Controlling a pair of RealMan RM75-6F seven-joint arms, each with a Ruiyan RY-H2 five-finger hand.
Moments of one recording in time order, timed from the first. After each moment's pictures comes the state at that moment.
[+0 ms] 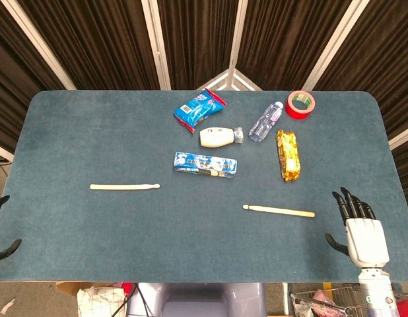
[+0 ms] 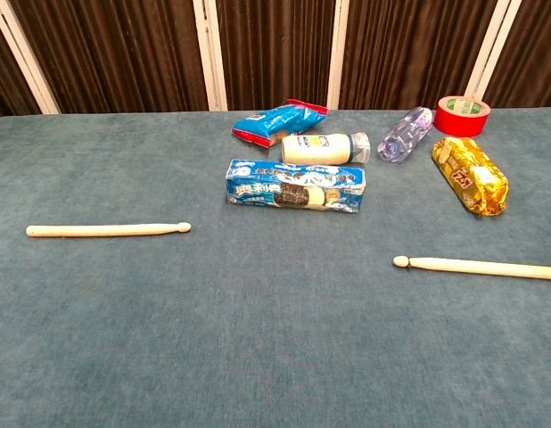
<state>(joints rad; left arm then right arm) 0.03 -1.00 -0.01 -1.82 1.50 1.60 0.15 0.08 -1.18 0.07 -1.81 -1.49 1.50 -0.32</state>
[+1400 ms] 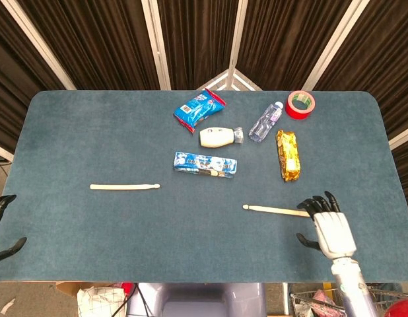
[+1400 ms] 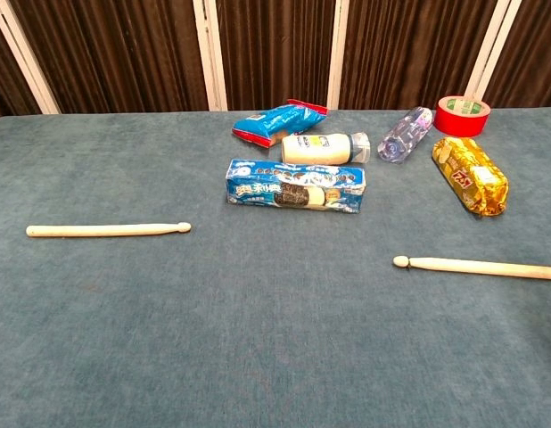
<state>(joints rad) 0.03 -1.02 -0.02 -1.82 1.52 1.60 0.16 0.19 -1.25 0.10 -1.89 -1.39 1.32 -0.42</state>
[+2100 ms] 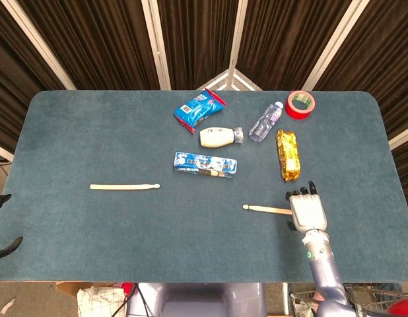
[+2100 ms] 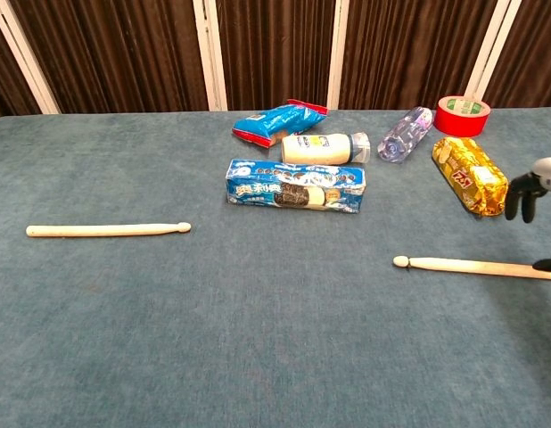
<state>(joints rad) 0.03 -1.01 -0.03 -1.82 1.50 1.60 0.15 0.45 -1.40 0.22 -1.88 -0.81 1.24 -0.99</state>
